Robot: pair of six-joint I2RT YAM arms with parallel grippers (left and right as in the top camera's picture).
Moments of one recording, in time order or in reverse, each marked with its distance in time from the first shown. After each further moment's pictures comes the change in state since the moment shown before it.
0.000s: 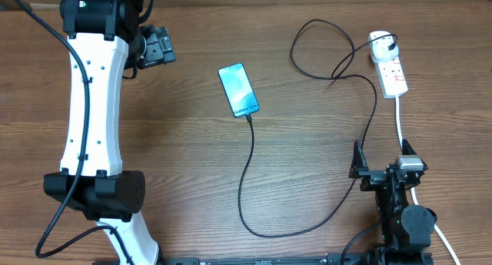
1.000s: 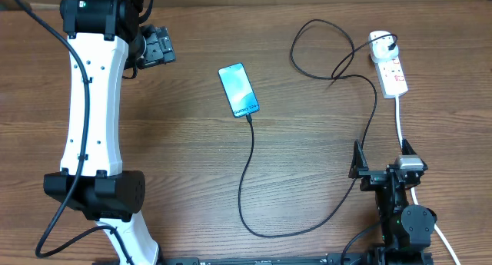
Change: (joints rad) left arm 0.000 0.000 0.000 0.000 0.000 0.000; right arm 0.000 0.000 0.000 0.000 0.000 0.000
